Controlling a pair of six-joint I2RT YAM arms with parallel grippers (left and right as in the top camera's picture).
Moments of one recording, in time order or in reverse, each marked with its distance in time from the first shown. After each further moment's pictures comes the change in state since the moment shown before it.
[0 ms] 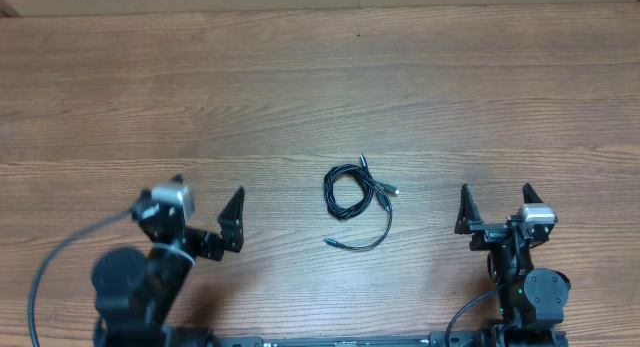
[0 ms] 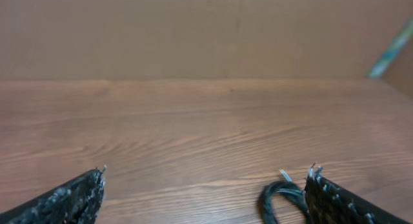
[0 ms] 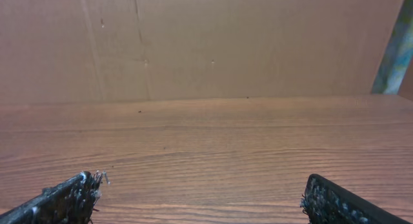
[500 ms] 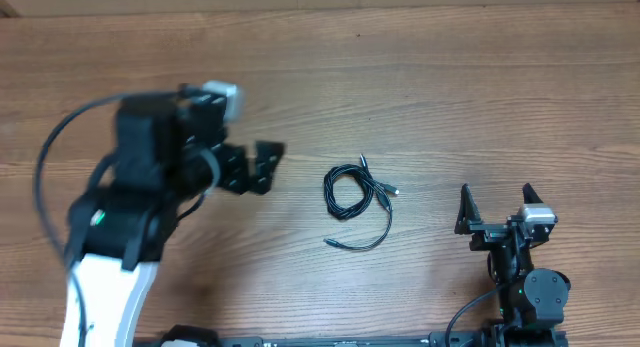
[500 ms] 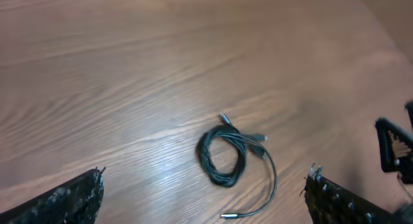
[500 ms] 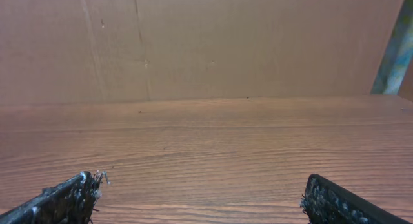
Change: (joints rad) left arm -0.233 0.723 0.715 -0.476 0.019 0.029; right arm 0.000 -0.002 0.000 0.001 0.000 0.001
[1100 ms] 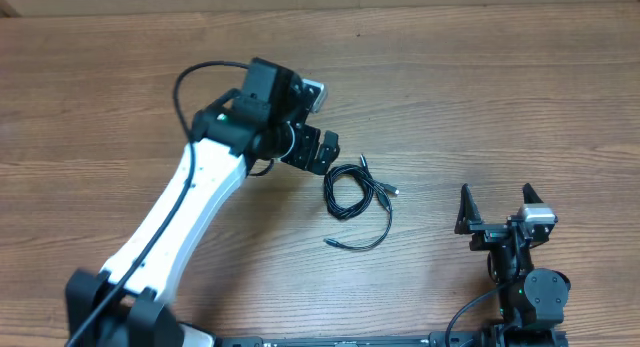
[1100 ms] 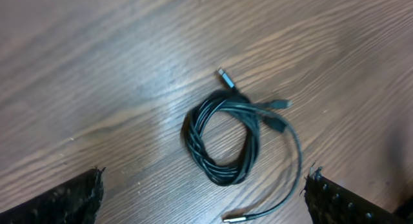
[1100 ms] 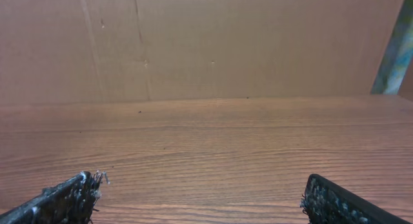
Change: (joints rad) left arm -0.180 0.476 0.043 0.076 -0.050 0.011; right arm 0.000 0.000 0.000 0.000 0.001 0.000
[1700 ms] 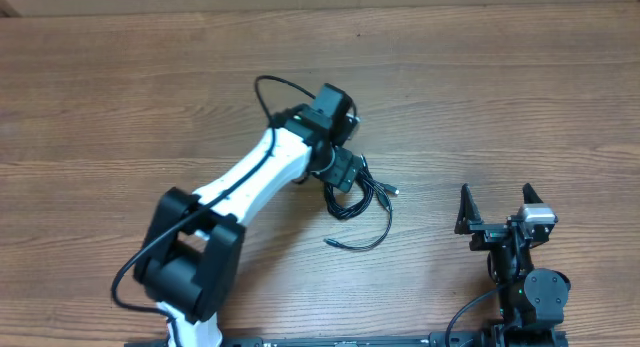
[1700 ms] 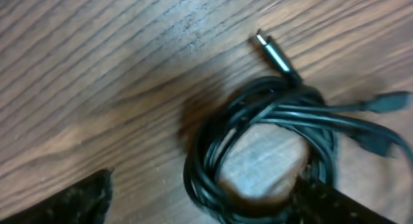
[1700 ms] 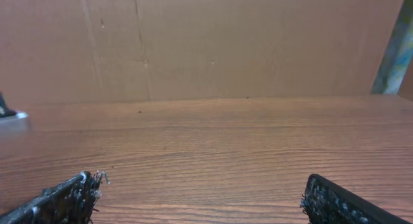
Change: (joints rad) left arm -0.174 0.306 0.000 0.111 -0.236 -0.019; right arm 0.000 0.000 0.000 0.000 0.000 0.000
